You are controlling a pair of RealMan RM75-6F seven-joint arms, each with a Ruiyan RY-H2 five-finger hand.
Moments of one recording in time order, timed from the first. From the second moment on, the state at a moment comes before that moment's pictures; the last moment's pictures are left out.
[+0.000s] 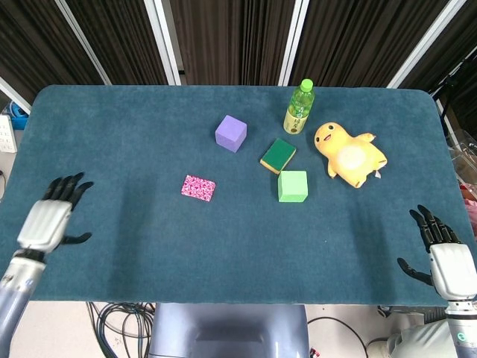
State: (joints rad) left arm -0.37 -1.05 -0.21 -1.82 1.25 1.07 0.25; right arm 0.09 -1.14 0.07 -1.54 -1.56 1.54 0.07
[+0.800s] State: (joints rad) left arm -1.05 -1.44 -0.24 -1.41 0.44 0.75 0.68; right arm 0.09 -1.14 0.07 -1.53 -1.55 1.53 0.08
